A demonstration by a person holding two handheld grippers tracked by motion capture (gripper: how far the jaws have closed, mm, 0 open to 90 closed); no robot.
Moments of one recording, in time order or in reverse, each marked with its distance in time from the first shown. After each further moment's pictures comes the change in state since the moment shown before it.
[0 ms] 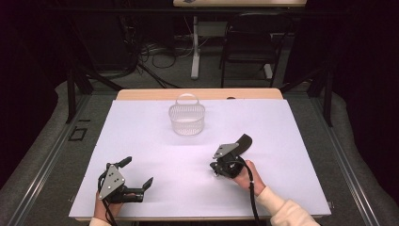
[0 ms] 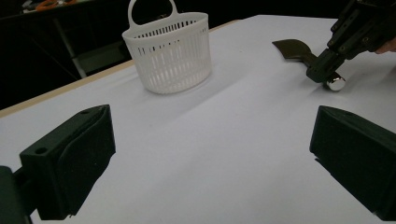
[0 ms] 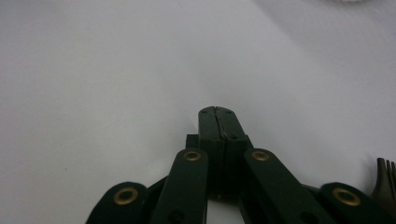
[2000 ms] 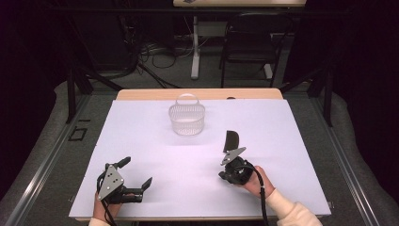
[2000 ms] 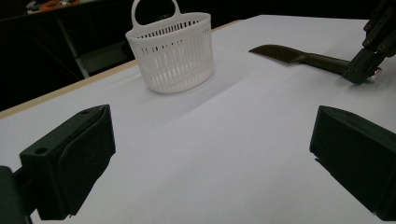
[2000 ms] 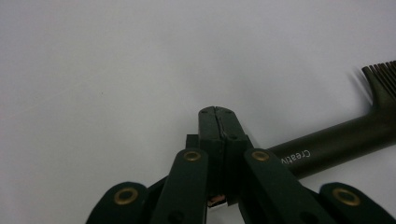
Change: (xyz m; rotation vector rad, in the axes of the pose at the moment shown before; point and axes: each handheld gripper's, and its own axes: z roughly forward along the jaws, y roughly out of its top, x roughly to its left) left arm 0.000 0.000 -0.003 -0.001 0.010 0.001; right arm 0.003 -0.020 -0.023 0.106 0.059 0.023
